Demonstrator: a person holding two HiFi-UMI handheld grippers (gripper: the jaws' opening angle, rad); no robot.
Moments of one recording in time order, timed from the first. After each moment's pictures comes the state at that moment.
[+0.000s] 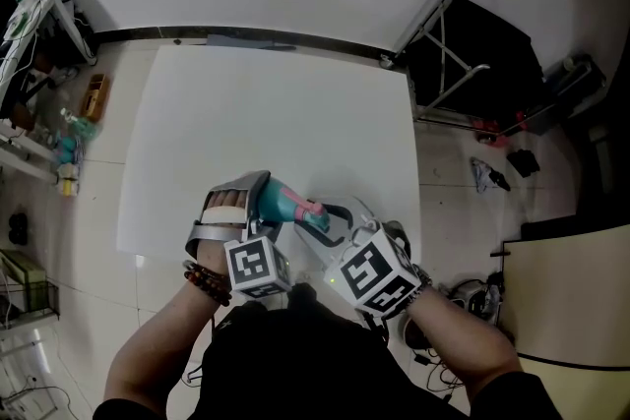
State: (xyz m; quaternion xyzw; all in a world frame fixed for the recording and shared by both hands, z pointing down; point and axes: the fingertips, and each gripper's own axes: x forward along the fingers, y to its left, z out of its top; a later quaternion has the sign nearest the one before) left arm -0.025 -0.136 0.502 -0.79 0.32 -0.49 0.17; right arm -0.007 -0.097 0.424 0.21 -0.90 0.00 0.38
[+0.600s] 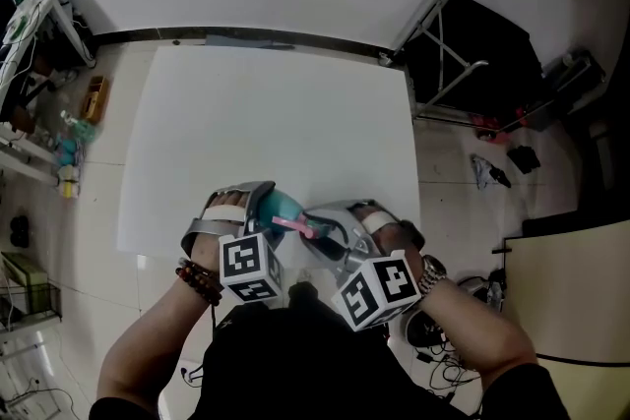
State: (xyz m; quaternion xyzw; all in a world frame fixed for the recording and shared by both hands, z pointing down) left arm -0.007 -0.108 0.511 -0.83 0.23 -0.49 0.12; right arm 0.000 -0.071 0.423 0.11 -0.86 -0.22 0.45
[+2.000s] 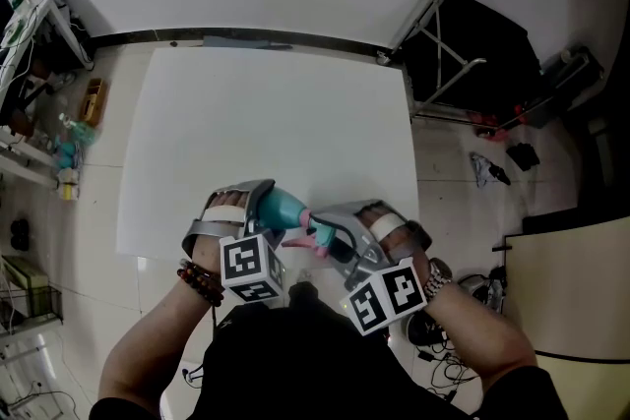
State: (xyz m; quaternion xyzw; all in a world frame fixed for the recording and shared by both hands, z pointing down) left arm -0.006 -0.114 0.508 -0.83 0.25 -0.48 0.13; right arm 0.011 -0.071 0.415 0.12 -0.84 -0.29 0.44
